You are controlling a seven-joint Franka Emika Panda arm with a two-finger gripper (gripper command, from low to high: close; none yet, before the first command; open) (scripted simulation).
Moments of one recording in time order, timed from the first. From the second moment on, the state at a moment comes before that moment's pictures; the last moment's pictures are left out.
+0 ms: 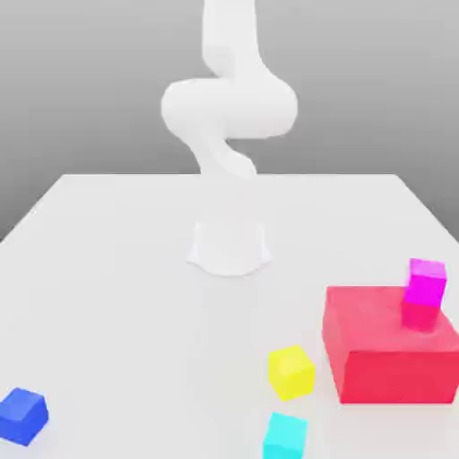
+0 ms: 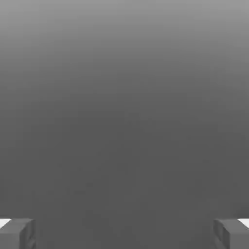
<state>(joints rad) 0.01 -0.71 -0.05 -2.30 0.02 2.32 0.77</state>
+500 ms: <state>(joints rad) 0.02 -0.16 -0.30 -2.29 0.21 2.47 0.52</state>
